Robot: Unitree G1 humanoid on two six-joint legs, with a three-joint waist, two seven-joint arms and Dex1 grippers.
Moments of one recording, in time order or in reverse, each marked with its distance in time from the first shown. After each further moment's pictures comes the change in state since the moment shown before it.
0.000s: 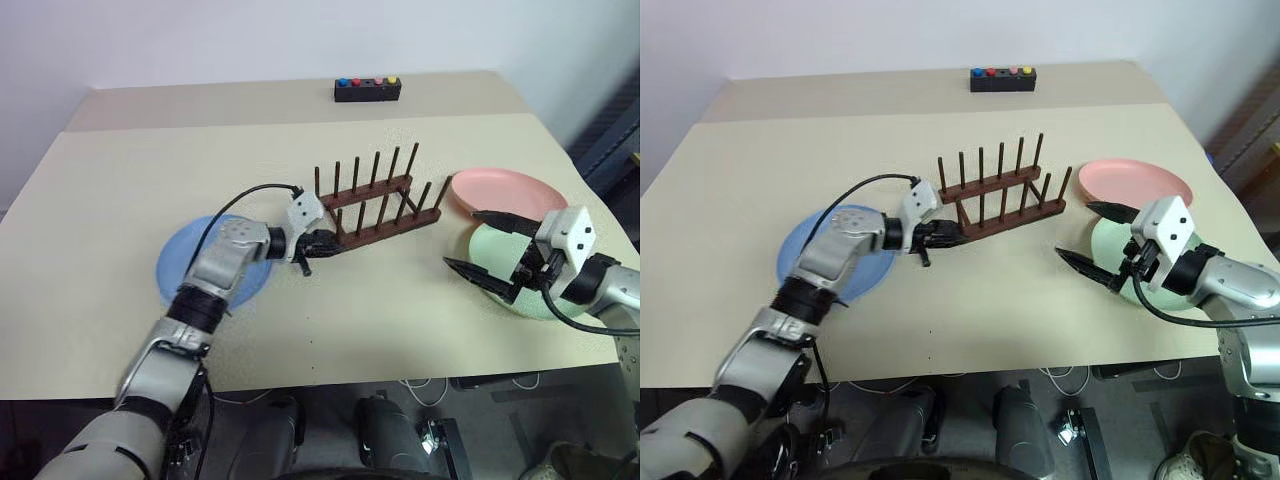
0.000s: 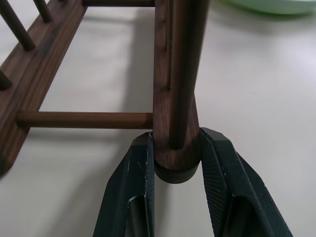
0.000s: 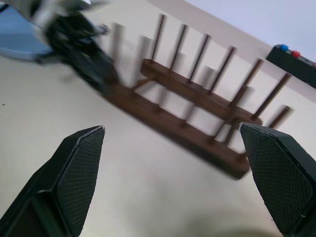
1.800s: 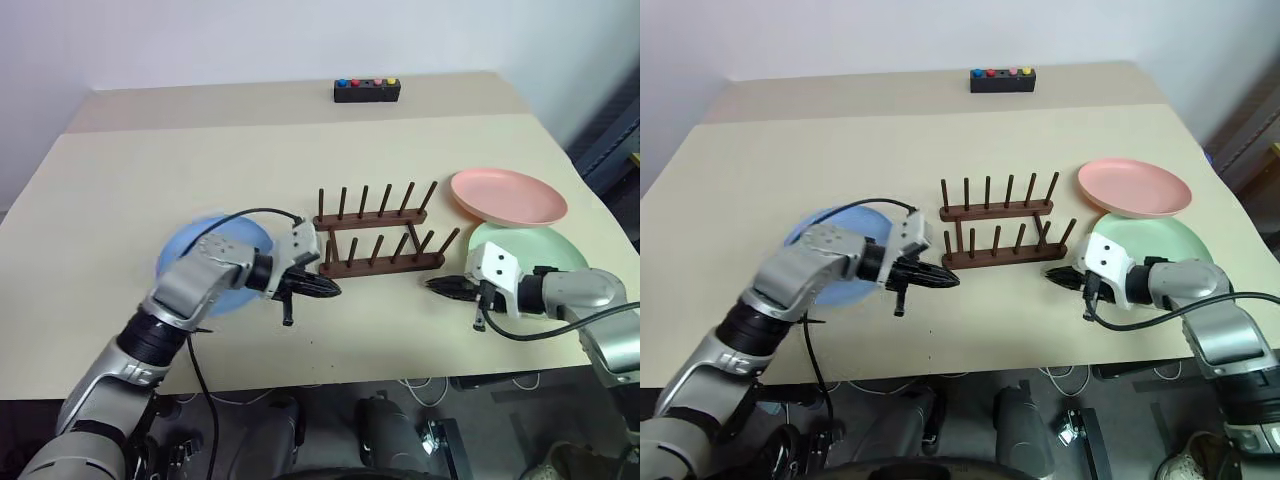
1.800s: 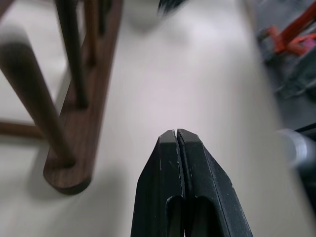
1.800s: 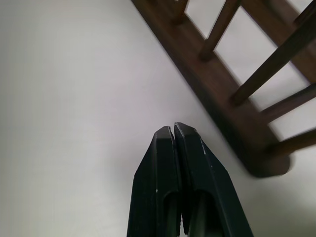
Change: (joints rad) left arm 0.106 0.136 -0.140 -0.352 -0.140 0.300 -0.026; right arm -0.133 -0.088 0.360 0.156 -0.278 -0.050 0.081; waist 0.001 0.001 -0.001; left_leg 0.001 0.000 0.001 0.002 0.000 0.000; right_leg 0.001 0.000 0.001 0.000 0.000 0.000
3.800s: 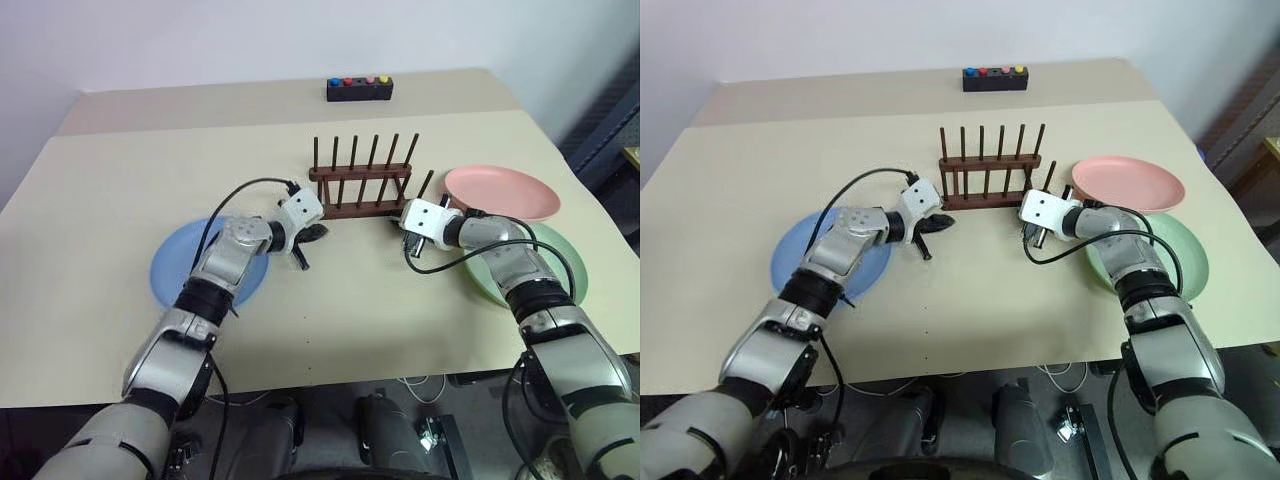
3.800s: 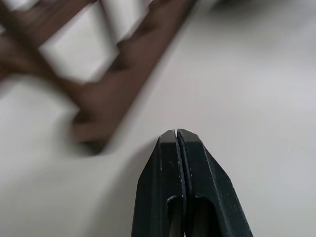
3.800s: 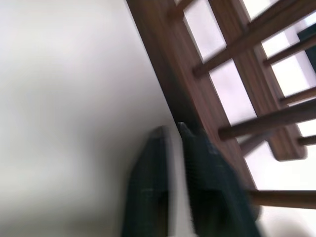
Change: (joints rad) left arm -0.120 -0.221 0.198 0.413 0.163 -0.249 0.172; right arm -0.539 0.318 0.147 0.797 -0.325 -0.484 -0.226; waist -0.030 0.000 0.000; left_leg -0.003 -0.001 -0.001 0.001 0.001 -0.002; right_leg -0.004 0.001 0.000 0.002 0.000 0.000
